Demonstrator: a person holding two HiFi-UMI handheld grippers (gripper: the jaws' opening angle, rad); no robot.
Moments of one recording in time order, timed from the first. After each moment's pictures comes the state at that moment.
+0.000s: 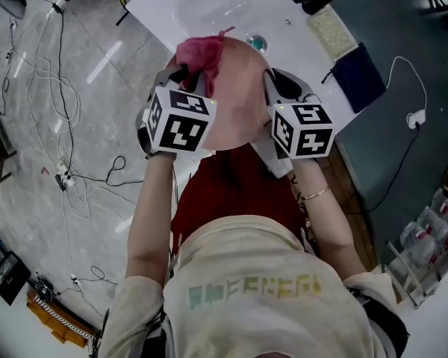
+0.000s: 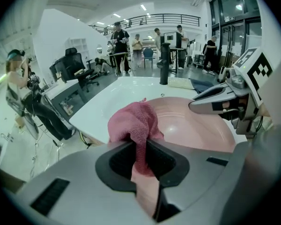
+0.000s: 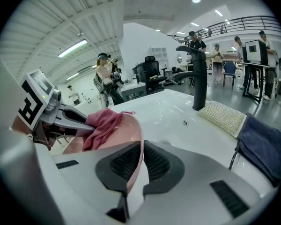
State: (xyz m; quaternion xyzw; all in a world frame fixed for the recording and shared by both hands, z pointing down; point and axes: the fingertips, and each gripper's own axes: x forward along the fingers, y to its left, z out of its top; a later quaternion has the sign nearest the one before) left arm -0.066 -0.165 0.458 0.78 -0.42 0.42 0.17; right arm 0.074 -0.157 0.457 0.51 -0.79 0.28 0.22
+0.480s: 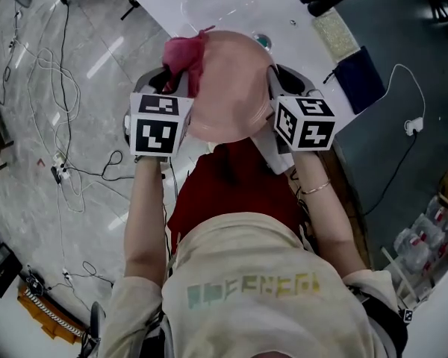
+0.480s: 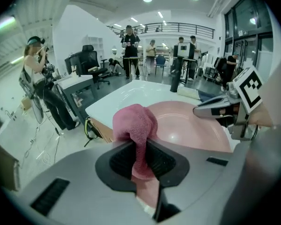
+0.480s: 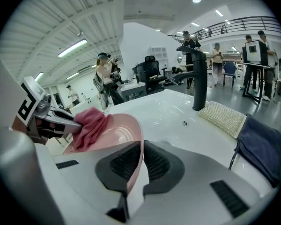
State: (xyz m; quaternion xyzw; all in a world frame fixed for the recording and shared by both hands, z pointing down) left arm -0.113 -0.148 0.446 0.77 -0.47 0.37 0.22; right arm 0.071 -0.156 0.461 0.51 -0.78 0.28 0.22
